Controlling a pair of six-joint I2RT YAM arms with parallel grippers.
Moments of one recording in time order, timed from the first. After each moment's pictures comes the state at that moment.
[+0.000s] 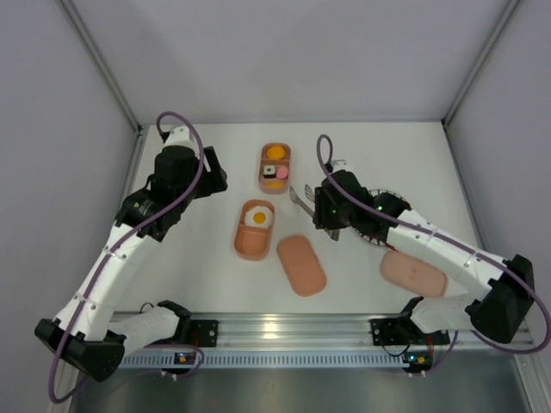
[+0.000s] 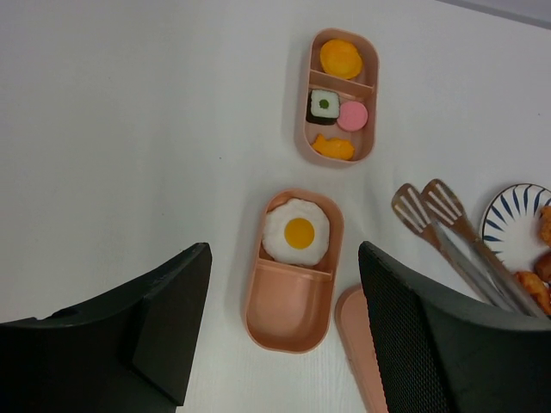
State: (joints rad) left arm -0.44 1.09 1.29 -0.70 -0.28 -0.47; right arm 0.83 1.32 1.14 -0.66 0.23 0.57
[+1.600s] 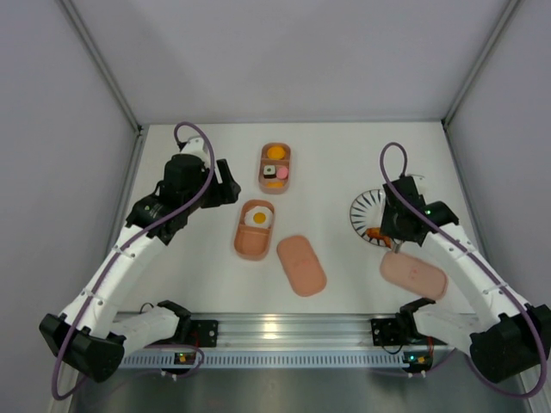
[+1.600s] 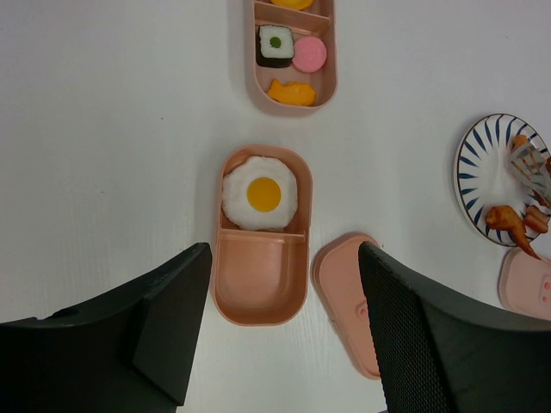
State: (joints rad) left arm -0.44 1.08 1.16 -0.63 -0.09 -0.47; right arm 0.34 1.06 0.93 -0.94 0.38 0.50
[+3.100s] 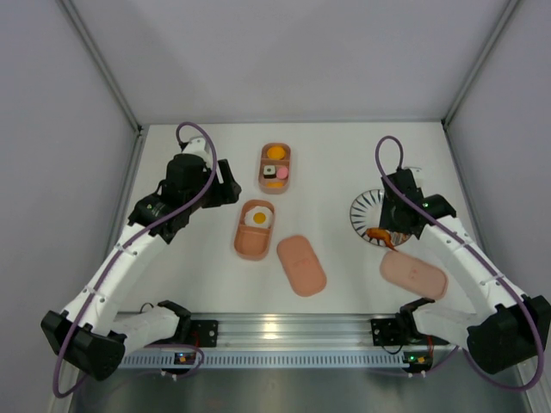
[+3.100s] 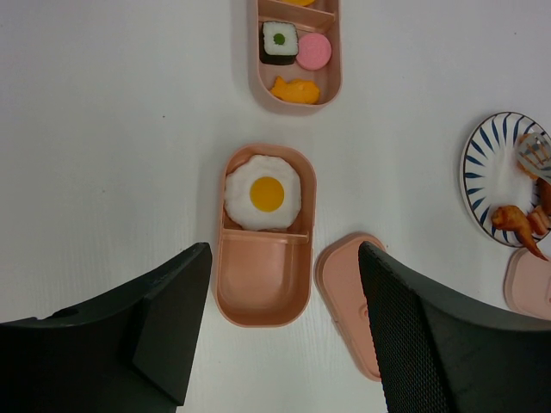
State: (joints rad) left arm -0.44 1.10 1.16 -0.62 -0.09 -0.47; right arm 0.34 1.11 0.98 -0.92 0.40 0.44
